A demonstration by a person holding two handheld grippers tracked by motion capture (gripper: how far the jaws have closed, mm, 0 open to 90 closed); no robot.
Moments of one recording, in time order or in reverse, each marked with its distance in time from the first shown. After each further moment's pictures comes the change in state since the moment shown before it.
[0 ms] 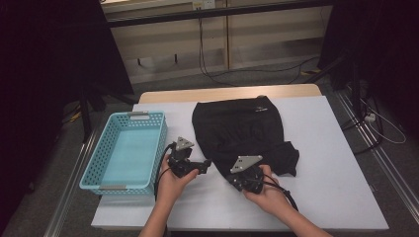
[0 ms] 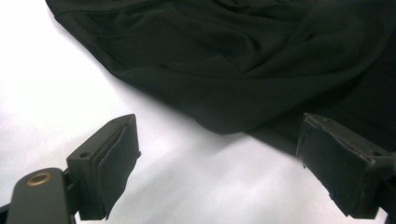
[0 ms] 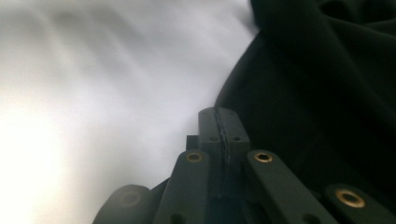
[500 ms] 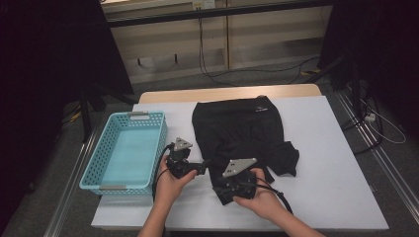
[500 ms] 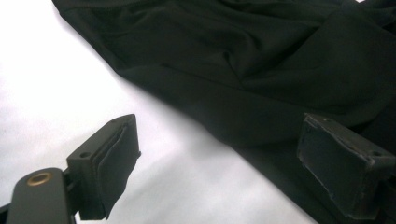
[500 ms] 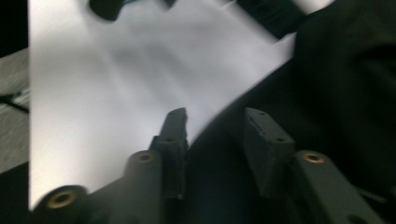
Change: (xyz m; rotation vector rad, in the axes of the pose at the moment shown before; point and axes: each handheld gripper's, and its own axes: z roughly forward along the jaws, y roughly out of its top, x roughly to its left) left arm 0.001 -0.003 -0.004 0.012 0.002 -0.004; right arm 0.019 0.014 -0.001 -0.069 0.099 0.017
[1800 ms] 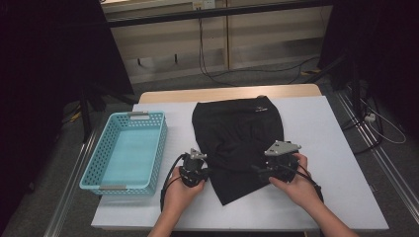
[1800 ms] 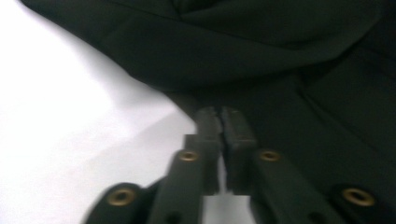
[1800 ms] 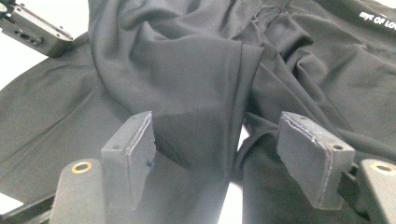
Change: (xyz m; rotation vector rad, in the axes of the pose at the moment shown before) left arm -0.039 -0.011 0.010 0.176 -0.035 0.000; right arm -0.069 -0.033 -0.068 0.000 -0.371 0.099
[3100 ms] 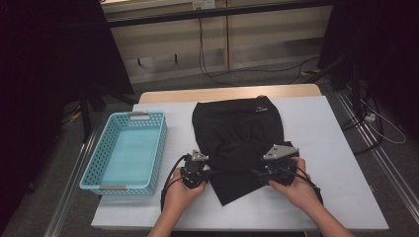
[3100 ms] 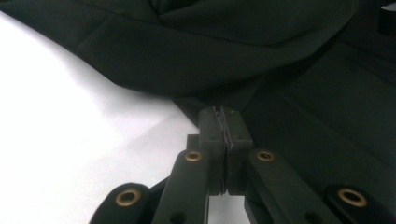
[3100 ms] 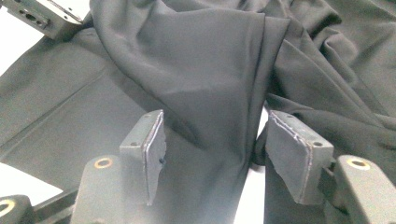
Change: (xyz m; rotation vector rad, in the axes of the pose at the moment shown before) left arm -0.003 -0.001 0.000 0.003 -0.033 0.032; right arm 0.003 -0.009 0.006 0.041 0.050 -0.002
